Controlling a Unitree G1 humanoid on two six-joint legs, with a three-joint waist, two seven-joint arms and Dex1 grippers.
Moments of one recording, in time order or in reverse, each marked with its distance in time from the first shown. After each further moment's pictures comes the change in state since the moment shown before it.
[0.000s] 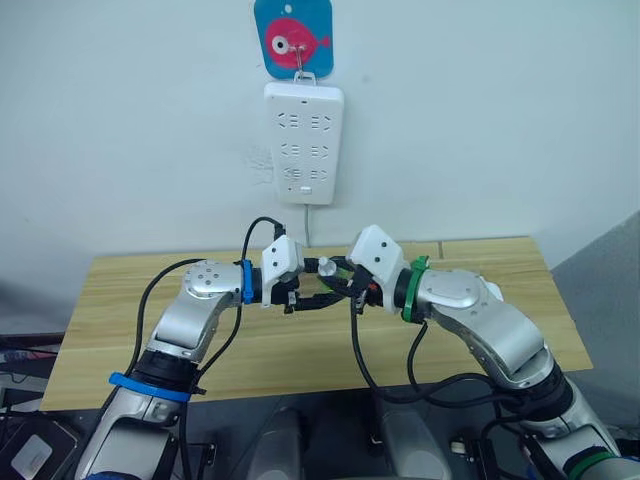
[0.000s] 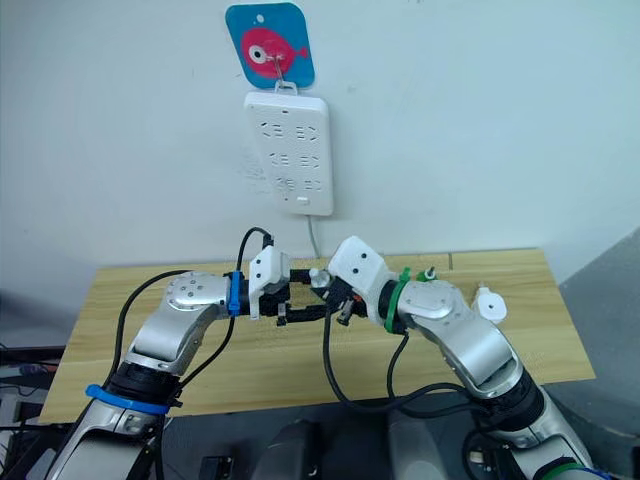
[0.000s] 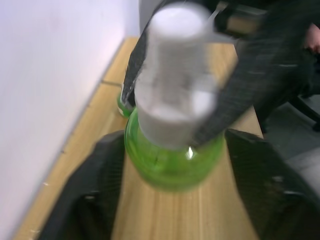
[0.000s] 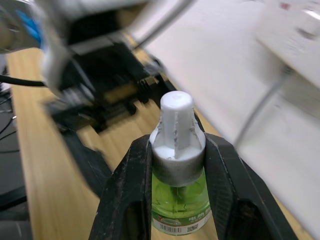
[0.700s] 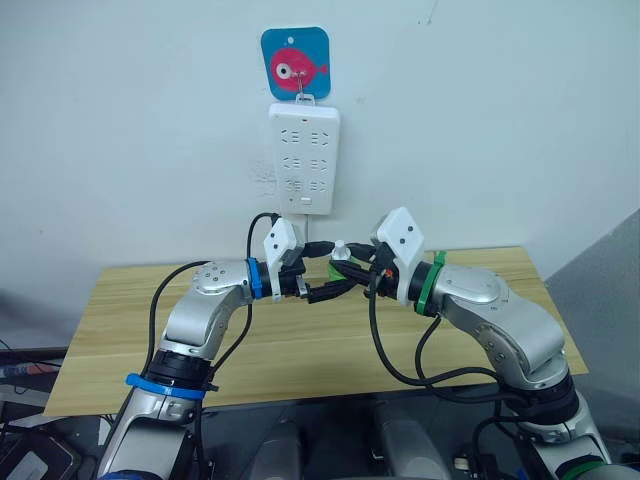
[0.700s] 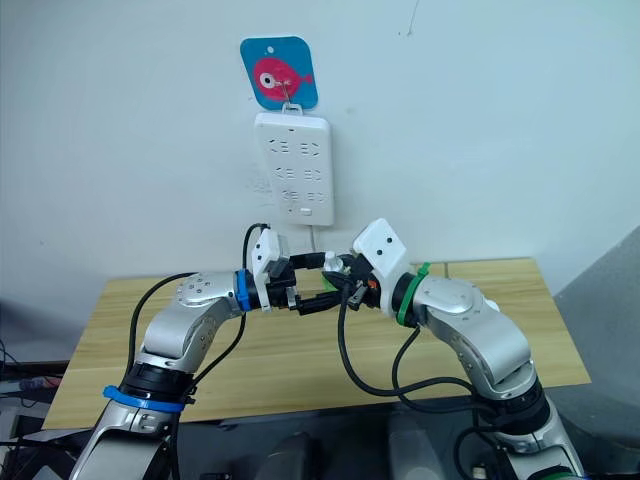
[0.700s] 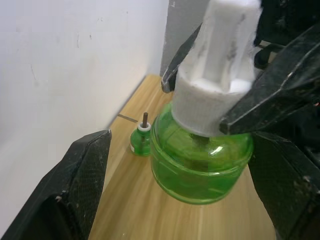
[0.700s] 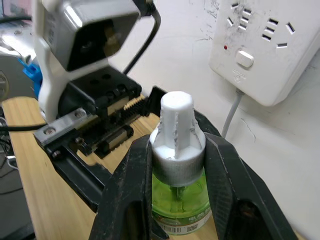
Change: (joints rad) left arm -0.018 -0.103 0.029 -0.027 -0.106 0.216 0.110; right arm 0.014 0.061 -0.119 -0.044 0.106 0.100 -0.050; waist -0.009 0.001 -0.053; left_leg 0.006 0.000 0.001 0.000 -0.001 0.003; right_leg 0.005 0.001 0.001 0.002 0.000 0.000
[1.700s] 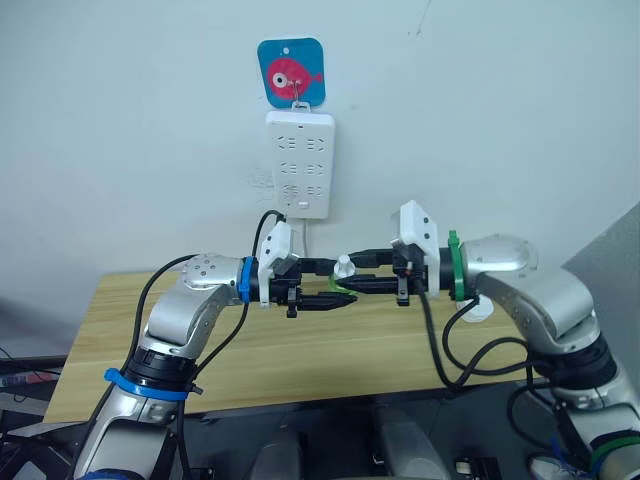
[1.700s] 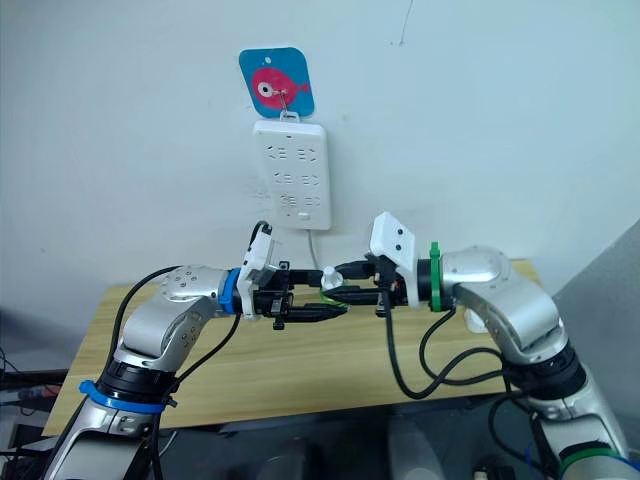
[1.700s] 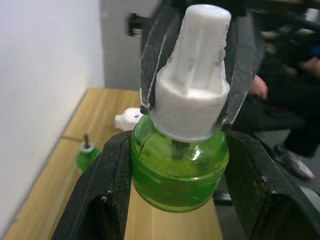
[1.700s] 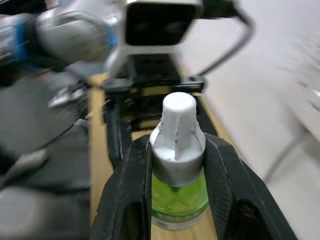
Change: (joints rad) left arm -0.013 0.102 -0.042 -0.119 -0.093 0.035 -0.201; right arm -0.200 -0.276 0.043 0.220 0.121 -0.248 0.598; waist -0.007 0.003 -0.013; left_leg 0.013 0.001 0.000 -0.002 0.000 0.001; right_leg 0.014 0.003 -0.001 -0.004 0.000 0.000
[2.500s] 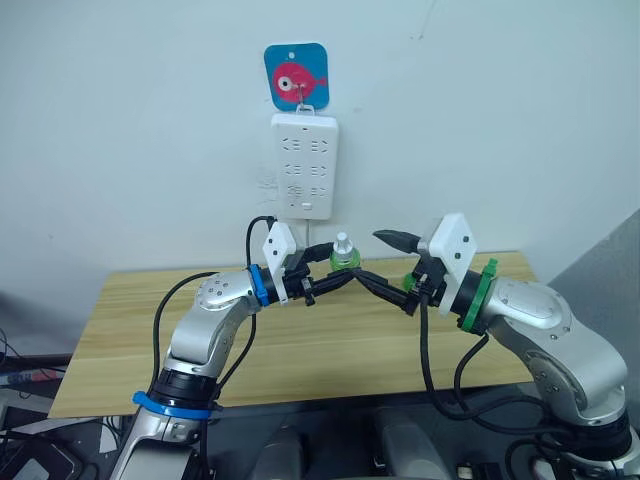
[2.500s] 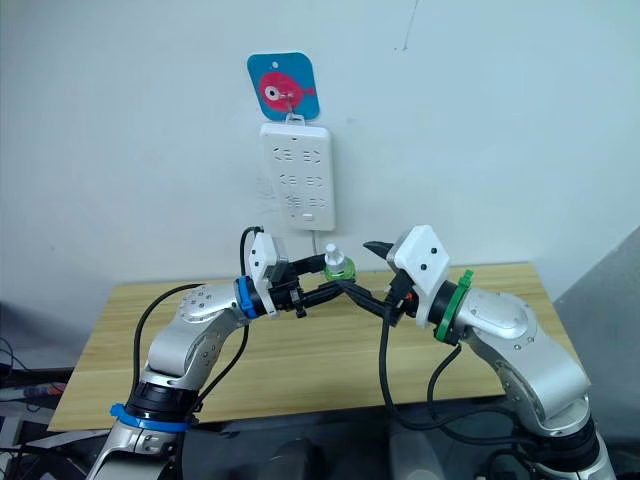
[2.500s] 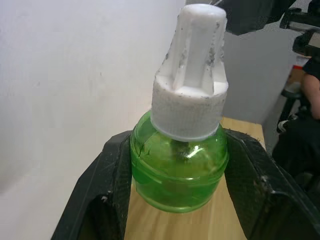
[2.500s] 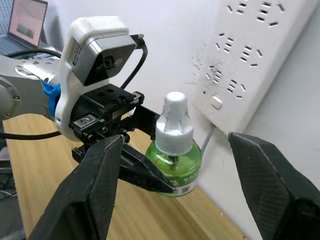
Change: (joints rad) left arm 0.105 -0.156 0.059 0.009 0.085 -0.103 0.340; right arm 0.342 0.169 -0.142 -0.423 -0.113 0.127 -0.615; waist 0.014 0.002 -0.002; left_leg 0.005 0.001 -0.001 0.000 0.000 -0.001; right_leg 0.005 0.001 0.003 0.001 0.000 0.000
